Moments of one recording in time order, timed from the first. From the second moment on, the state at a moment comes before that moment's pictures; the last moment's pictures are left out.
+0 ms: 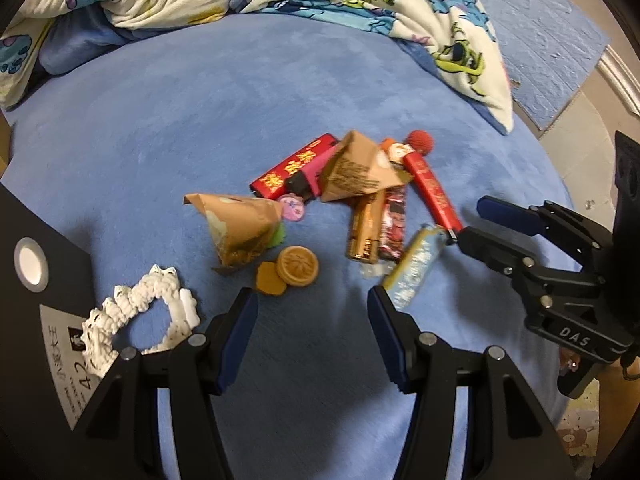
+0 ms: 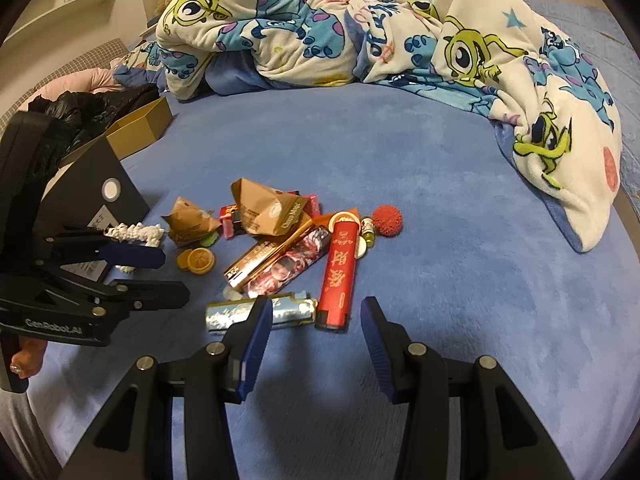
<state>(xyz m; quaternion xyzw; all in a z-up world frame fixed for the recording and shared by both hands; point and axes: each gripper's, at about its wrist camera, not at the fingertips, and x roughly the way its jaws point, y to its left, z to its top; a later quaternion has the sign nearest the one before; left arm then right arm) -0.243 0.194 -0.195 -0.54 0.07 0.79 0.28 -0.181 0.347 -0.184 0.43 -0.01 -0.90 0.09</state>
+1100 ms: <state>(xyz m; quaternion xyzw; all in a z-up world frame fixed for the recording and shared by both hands) -0.259 0.213 -0.207 -0.51 0.12 0.79 0.31 -0.208 0.355 -0.210 0.43 -0.03 -0.89 0.10</state>
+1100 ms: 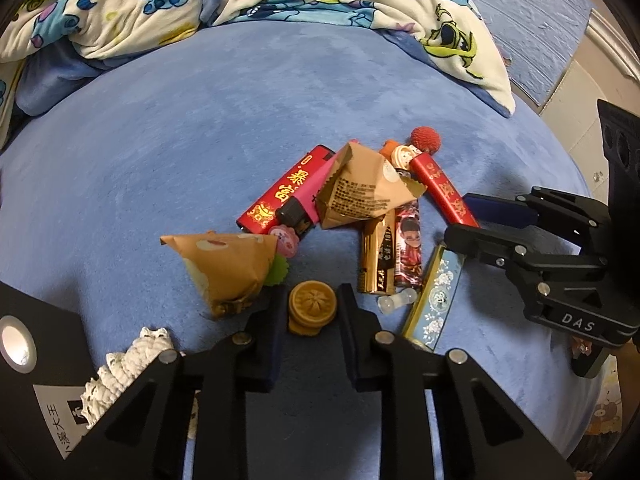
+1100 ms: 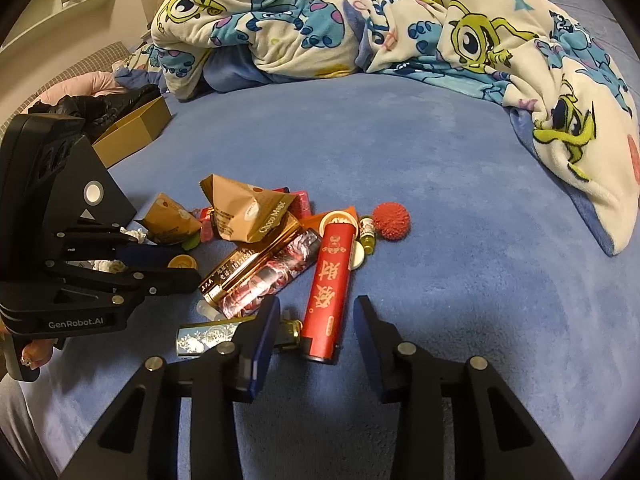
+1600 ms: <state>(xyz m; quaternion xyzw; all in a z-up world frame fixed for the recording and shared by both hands) -0.254 0.215 -0.197 -0.50 0.11 0.80 0.32 -0.211 0.355 -0.210 0.43 -0.03 -0.90 0.10</state>
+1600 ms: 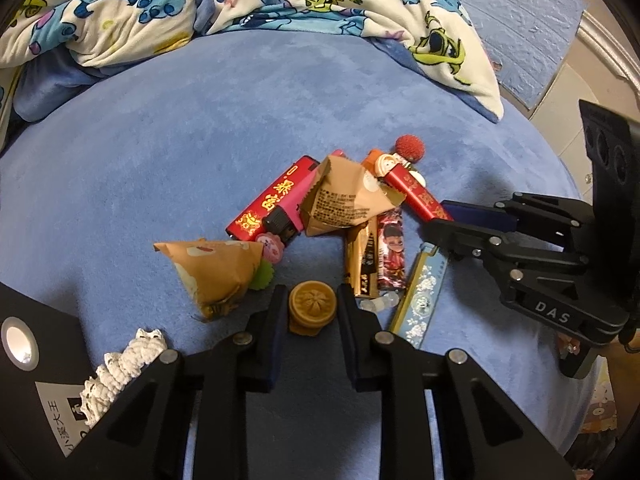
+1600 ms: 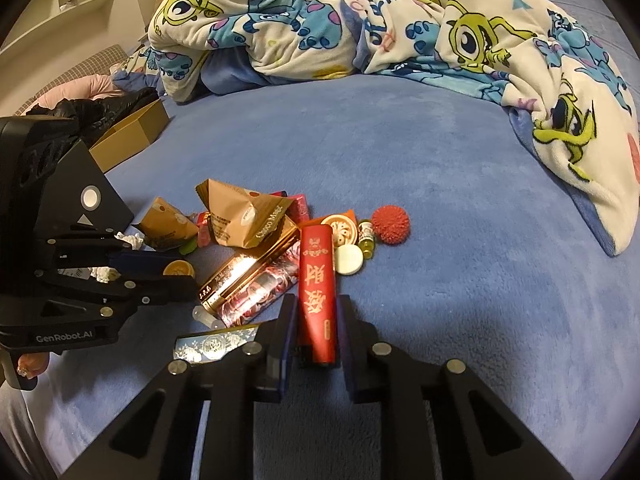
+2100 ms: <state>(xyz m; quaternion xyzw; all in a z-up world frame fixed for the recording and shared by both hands) -0.235 0.215 -0.175 -0.49 0.12 0.80 0.32 -0.194 0.356 -0.199 0.42 -0.04 -0.90 0.10</state>
